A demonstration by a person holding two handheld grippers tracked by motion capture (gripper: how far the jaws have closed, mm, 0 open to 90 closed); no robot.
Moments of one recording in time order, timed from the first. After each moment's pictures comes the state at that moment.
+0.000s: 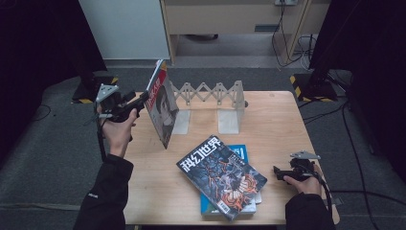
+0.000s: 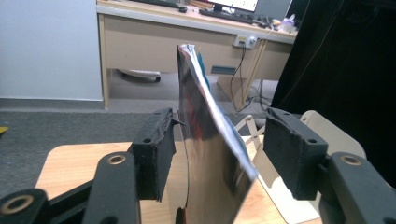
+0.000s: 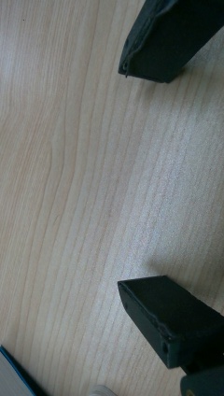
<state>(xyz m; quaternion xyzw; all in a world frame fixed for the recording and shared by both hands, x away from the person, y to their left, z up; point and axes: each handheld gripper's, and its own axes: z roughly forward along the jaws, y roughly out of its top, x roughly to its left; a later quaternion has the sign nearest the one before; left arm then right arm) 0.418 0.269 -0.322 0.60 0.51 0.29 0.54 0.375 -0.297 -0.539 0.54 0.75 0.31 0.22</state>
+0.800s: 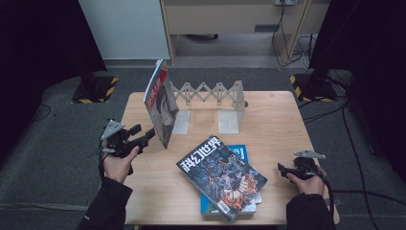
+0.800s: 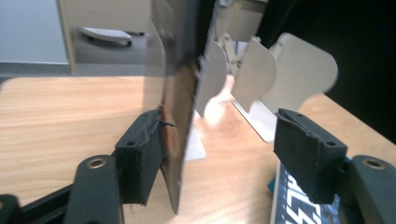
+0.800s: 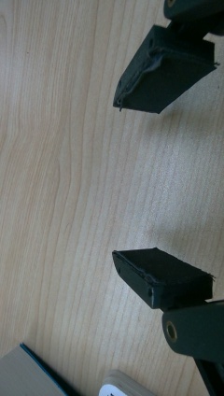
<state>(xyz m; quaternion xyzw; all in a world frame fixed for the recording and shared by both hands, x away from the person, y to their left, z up) 0.372 0.267 -0.407 0.66 0.49 0.22 0.53 0.370 -0.300 -0.523 0.56 0.74 0.31 0.22</state>
